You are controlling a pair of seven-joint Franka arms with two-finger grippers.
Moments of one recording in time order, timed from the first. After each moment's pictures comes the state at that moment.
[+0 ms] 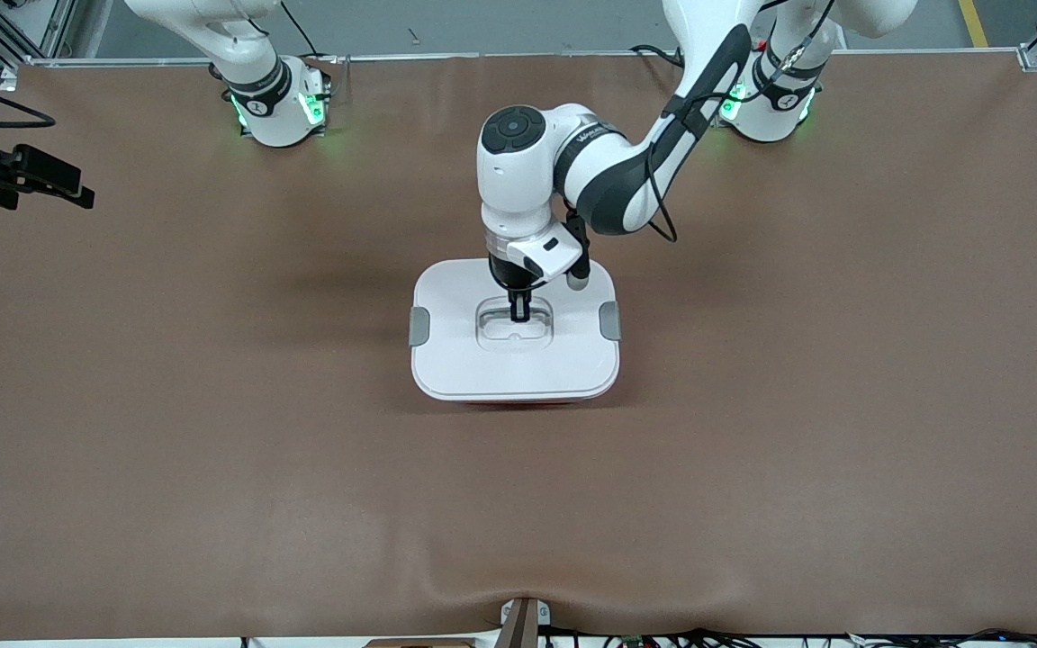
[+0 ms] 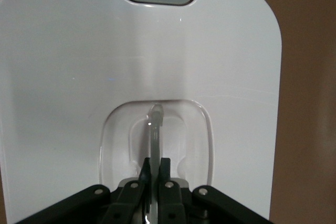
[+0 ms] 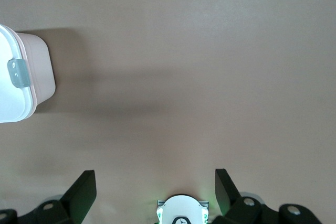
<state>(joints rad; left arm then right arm) -0.81 0.57 -0.05 -1.51 0.25 2.24 -2.57 0.04 0.01 -0.08 -1.47 0.07 1.32 0.00</state>
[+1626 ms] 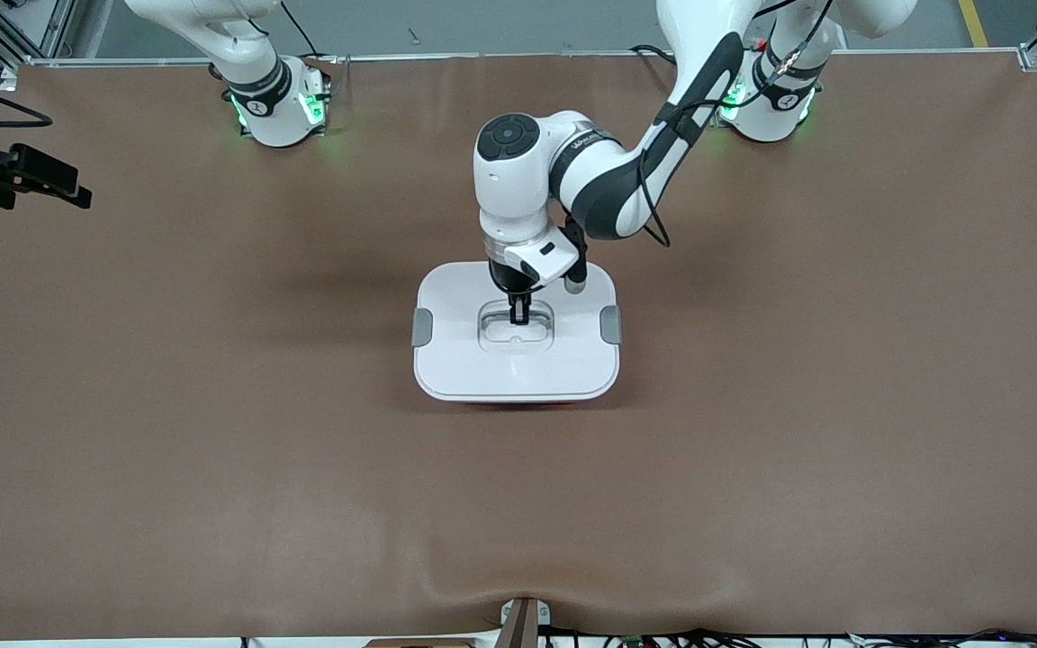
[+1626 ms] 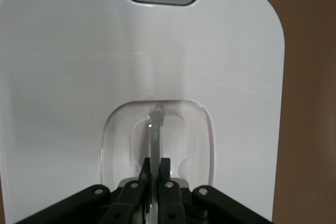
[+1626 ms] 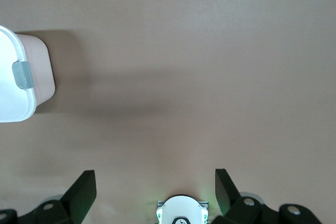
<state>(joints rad) -0.81 0.59 -0.05 -1.51 0.27 2.24 -2.57 0.04 0.01 -0.09 -1.47 0.07 1.32 0.00</state>
